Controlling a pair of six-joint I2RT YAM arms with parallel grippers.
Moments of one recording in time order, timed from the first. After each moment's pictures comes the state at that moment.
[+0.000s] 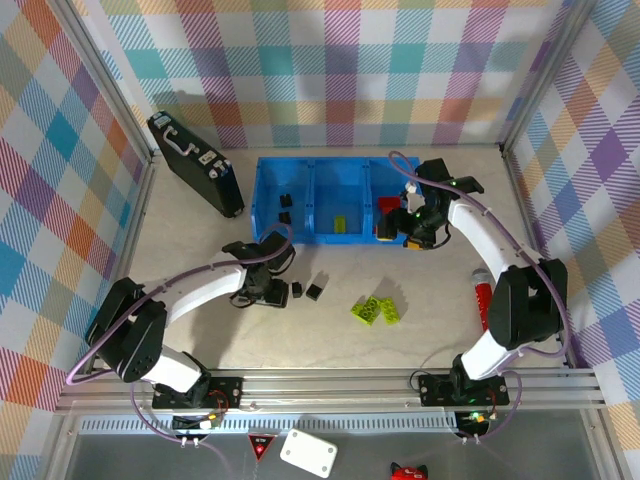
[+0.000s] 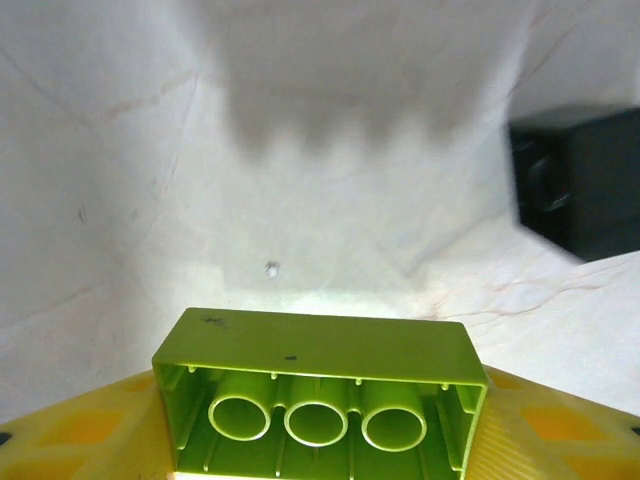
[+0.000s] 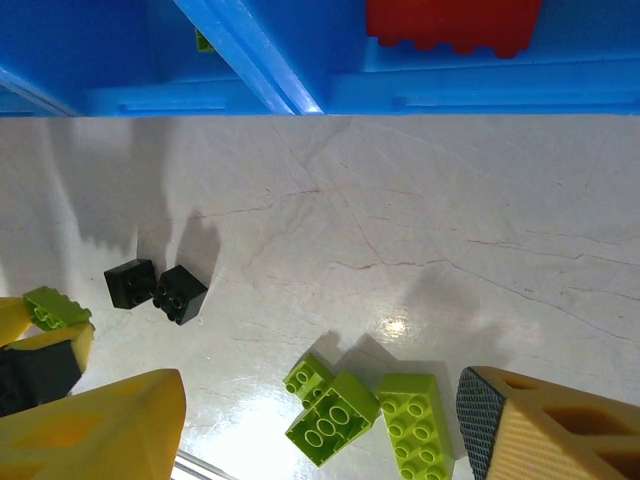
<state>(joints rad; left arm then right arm) -0.66 1.47 0.93 -0.87 -0.10 -0.50 0.26 1.61 1.37 -1.05 -0.40 0.33</state>
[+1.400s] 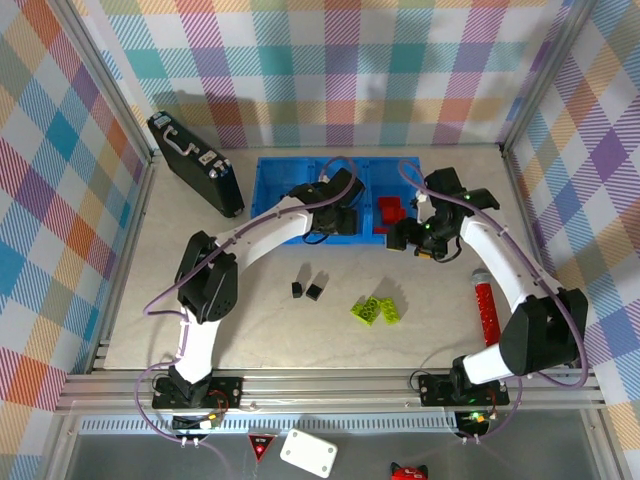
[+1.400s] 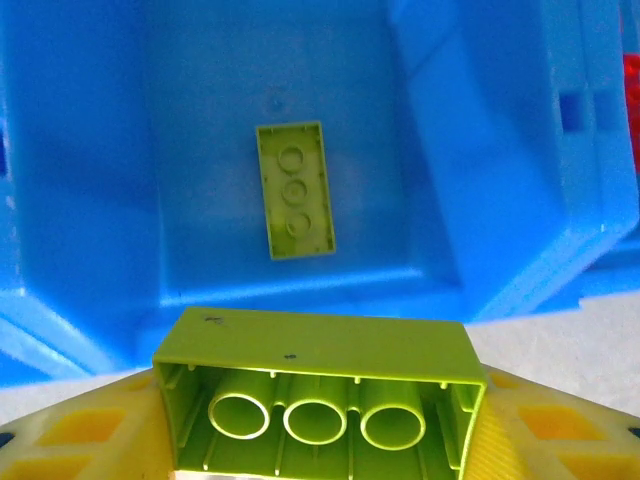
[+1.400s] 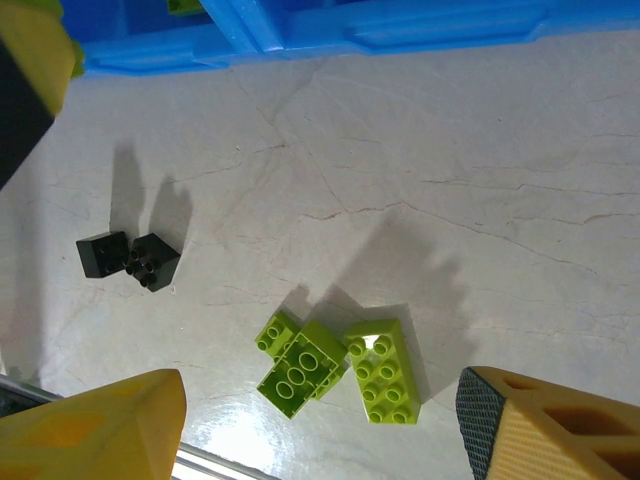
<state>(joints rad) -0.76 2.05 1.82 -0.84 -0.21 -0.64 0.26 1.44 1.27 -1.10 -0.34 0.33</state>
